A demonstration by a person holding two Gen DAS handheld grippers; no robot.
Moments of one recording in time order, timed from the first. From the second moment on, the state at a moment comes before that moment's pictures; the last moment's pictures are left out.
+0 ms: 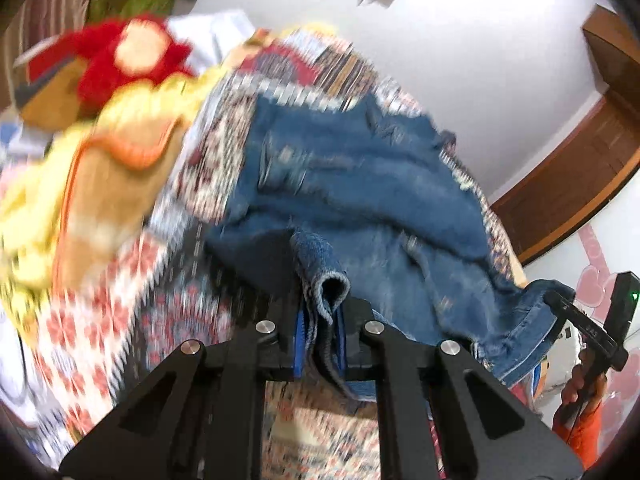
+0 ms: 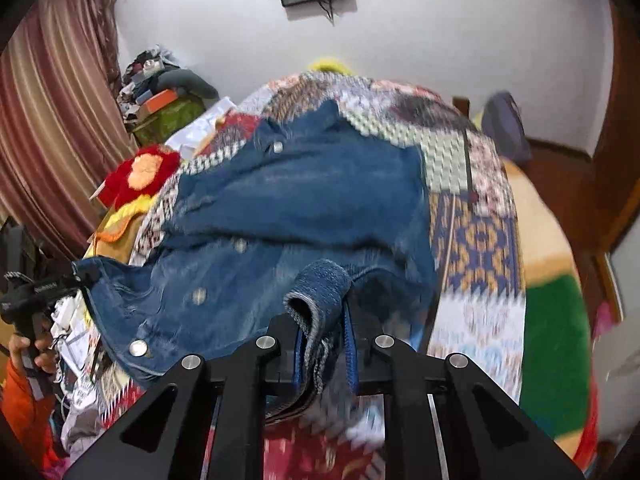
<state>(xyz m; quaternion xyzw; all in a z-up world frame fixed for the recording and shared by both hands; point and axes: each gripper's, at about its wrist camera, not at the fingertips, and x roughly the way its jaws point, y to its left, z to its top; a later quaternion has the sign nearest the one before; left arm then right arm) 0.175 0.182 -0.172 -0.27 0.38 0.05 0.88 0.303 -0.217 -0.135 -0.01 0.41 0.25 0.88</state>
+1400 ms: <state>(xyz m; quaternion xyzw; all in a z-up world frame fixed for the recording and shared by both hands) 0.460 0.271 -0.250 -0.23 0.48 0.10 0.84 0.626 -0.146 -0.202 0.02 0.48 0.22 0.85</state>
